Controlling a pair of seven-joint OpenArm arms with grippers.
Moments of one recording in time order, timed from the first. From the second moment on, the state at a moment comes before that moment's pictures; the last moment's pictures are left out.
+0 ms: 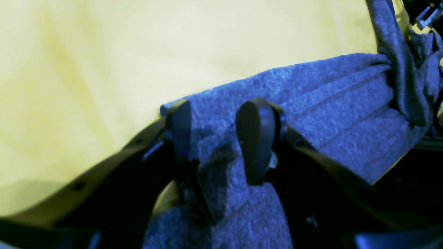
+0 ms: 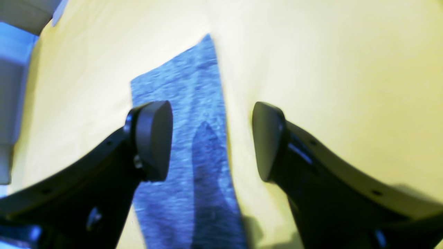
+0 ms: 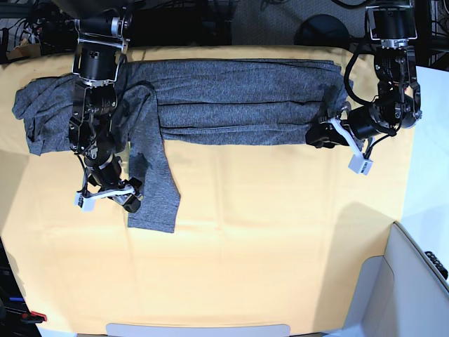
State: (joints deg) left arm 2.0 -22.4 -11.2 85.7 -54.3 -25.1 63.6; right arm 14.8 4.3 13.8 65.2 32.5 5.9 -29.4
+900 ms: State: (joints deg) left arm 1.9 -22.4 -11.2 85.7 -54.3 -25.0 63.4; right arm 9.5 3.8 0.0 78.8 32.3 5.8 -33.0
